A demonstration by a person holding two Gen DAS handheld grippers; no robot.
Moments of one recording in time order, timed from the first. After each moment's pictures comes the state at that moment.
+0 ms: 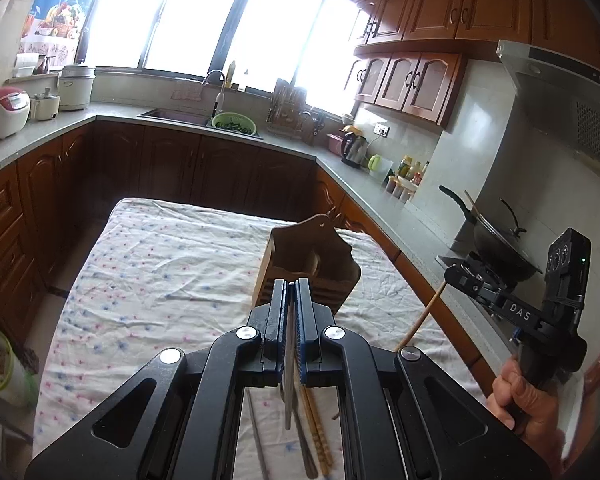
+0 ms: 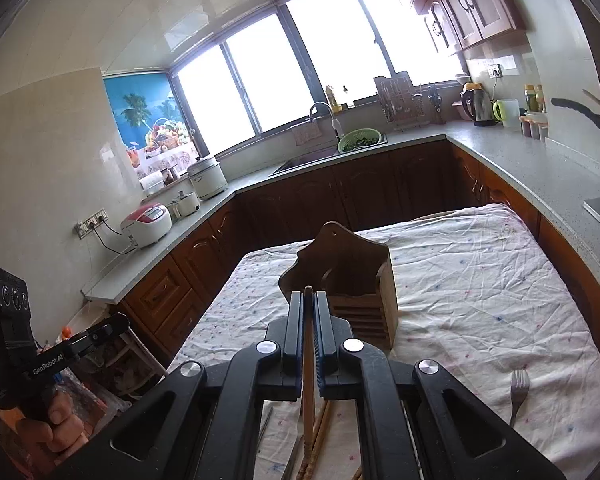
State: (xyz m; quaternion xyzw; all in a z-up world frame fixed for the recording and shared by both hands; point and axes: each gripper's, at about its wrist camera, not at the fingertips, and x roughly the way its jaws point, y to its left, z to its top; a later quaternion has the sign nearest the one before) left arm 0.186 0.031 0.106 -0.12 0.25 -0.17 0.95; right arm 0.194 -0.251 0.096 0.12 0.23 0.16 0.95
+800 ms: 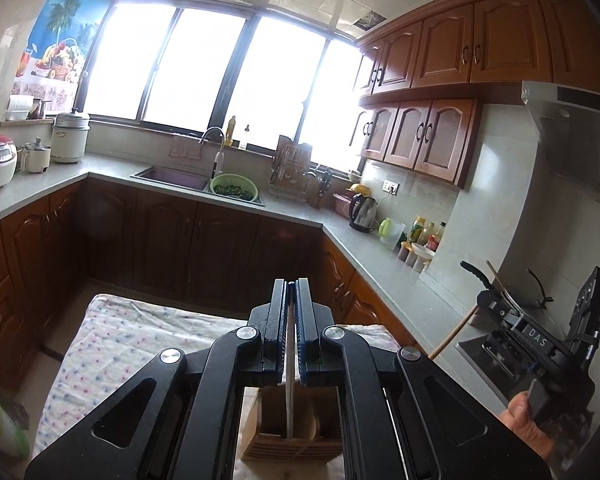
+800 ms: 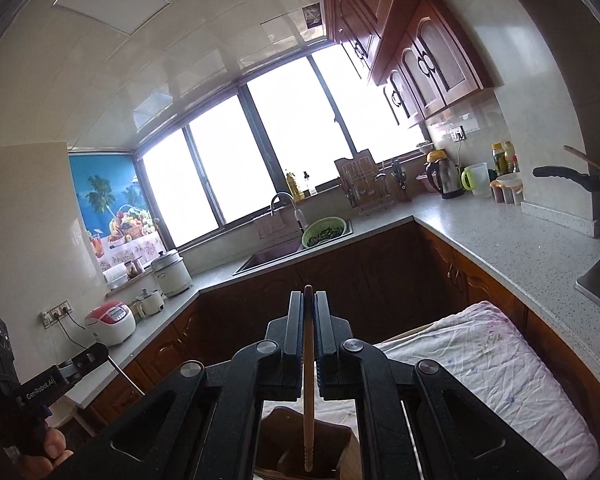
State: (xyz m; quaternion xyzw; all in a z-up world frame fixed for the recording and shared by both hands) left arm 0.342 -0.004 0.172 -0.13 0.16 -0.13 0.97; right arm 0.301 -0.287 0.168 0.16 0.09 0.08 0.98
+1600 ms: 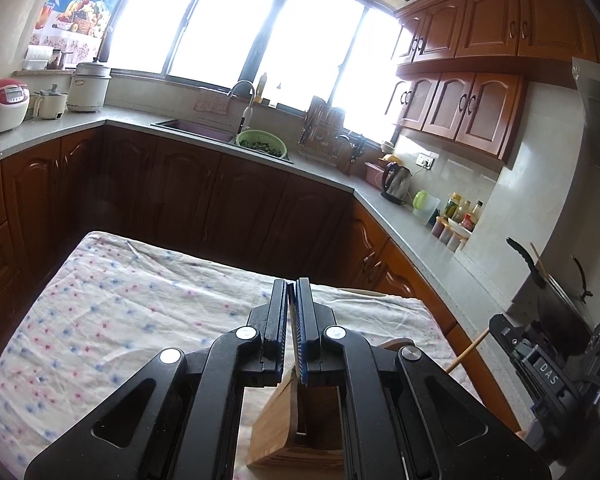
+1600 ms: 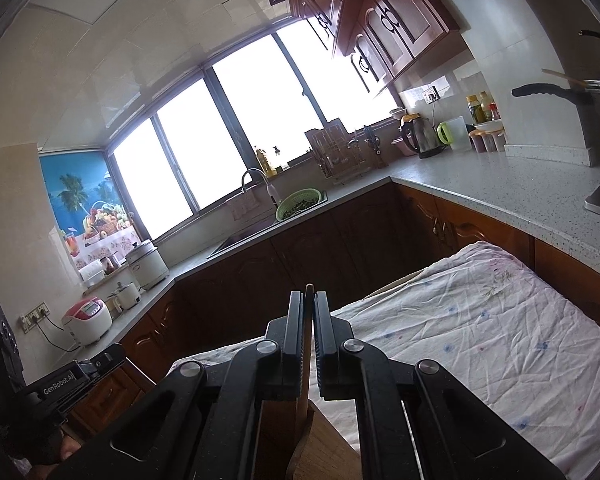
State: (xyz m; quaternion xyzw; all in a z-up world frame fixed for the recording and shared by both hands) left arm 0.404 -0.019 0.065 -0.16 0.22 -0.10 0.96; right arm 0.353 -0.288 0.060 0.20 0.12 0.05 0.97
